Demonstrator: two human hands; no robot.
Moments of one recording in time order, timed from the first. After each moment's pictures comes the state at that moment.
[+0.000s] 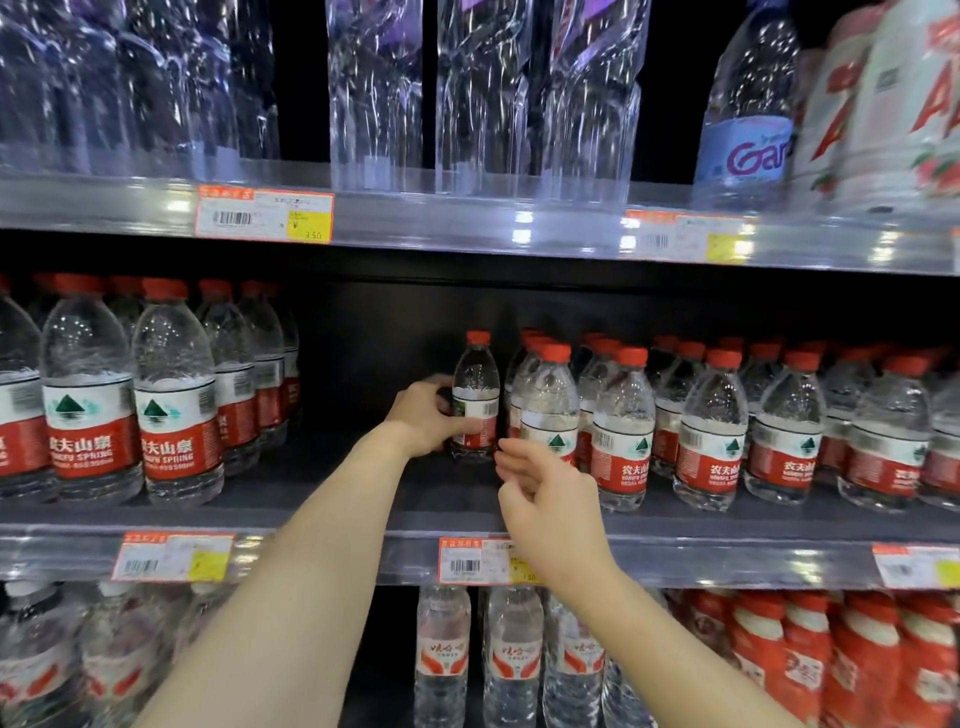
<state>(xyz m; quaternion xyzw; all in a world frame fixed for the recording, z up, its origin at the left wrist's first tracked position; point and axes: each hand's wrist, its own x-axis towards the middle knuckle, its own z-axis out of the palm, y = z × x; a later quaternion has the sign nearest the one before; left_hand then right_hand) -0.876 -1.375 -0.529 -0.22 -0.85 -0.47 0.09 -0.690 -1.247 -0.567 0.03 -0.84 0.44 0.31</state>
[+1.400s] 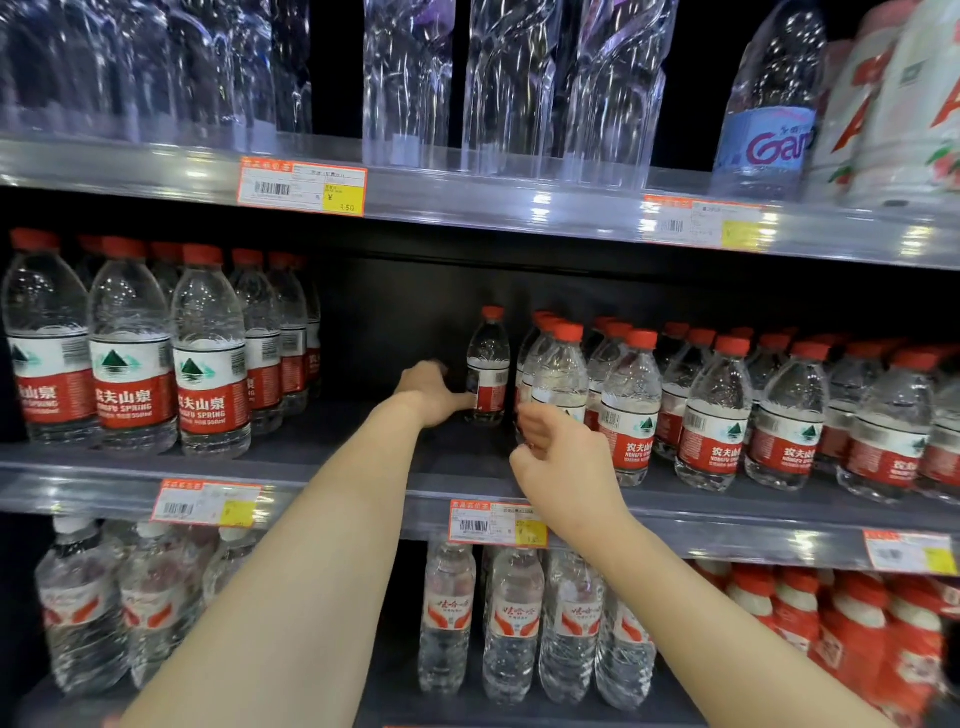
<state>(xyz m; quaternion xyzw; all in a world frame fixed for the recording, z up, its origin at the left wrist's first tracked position) -0.865 -1.380 -0.525 -0.12 -0.92 -0.37 0.10 -0.680 -1.245 -0.549 0.02 -0.88 0.37 0.30</state>
